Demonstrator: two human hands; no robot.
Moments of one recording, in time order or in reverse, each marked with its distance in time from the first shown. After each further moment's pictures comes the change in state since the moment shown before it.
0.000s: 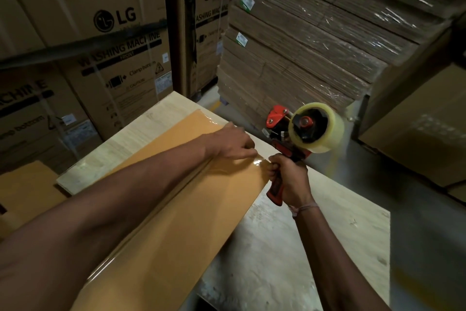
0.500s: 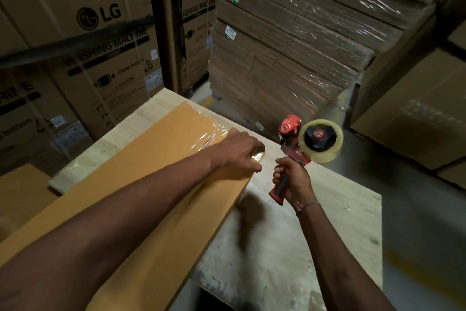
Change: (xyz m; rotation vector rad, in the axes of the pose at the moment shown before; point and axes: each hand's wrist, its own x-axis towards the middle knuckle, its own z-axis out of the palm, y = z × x) left_hand 0.000 0.055 0.021 -0.176 0.110 -0.010; right_hand 0.013 0.033 -0.052 0.157 -0.020 0.156
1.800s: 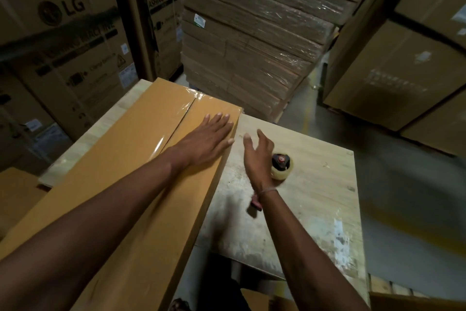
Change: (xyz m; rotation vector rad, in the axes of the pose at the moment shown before) left_hand -0.104 0.007 0.015 0.080 -0.006 0.040; right_hand -0.072 0.072 0.041 -0.661 0.287 -0.402
